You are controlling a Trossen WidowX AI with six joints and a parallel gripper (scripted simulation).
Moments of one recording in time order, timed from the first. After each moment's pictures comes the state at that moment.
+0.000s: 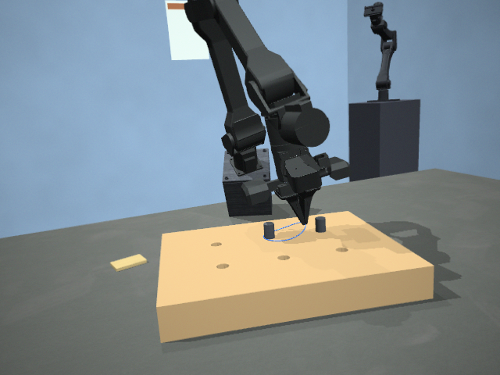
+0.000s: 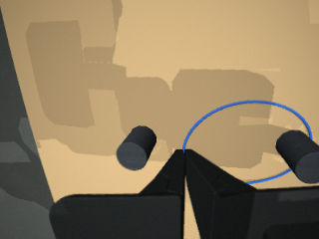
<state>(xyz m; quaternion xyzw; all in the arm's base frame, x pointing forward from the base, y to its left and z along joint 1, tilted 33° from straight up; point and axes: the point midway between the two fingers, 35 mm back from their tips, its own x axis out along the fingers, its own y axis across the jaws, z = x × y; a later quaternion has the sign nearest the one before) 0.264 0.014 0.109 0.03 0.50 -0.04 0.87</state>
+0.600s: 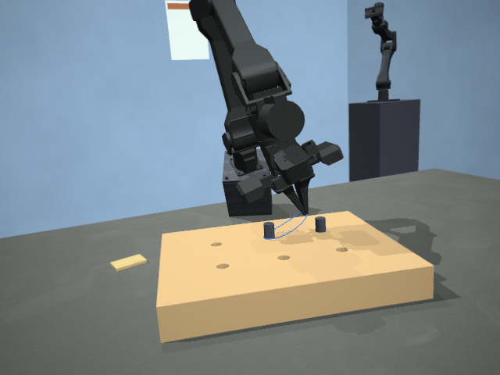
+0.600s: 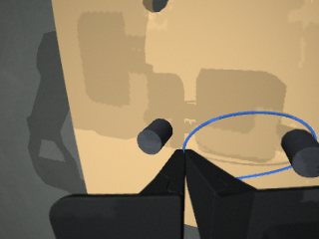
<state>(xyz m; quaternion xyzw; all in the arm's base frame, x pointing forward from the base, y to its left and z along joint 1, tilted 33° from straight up) 0.255 0.015 0.125 0.07 0.48 0.04 0.87</state>
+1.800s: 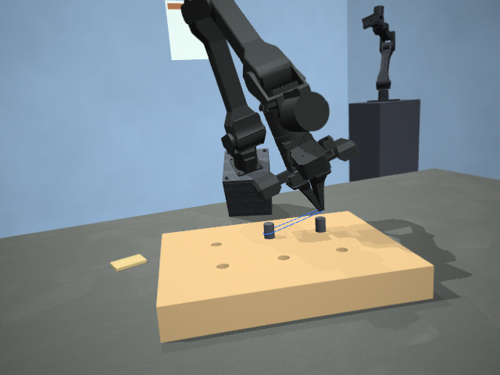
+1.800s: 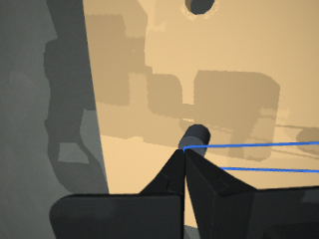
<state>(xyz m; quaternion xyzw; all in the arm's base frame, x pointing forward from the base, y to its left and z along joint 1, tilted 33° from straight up) 0.261 0.043 0.126 0.07 0.48 0.04 0.88</state>
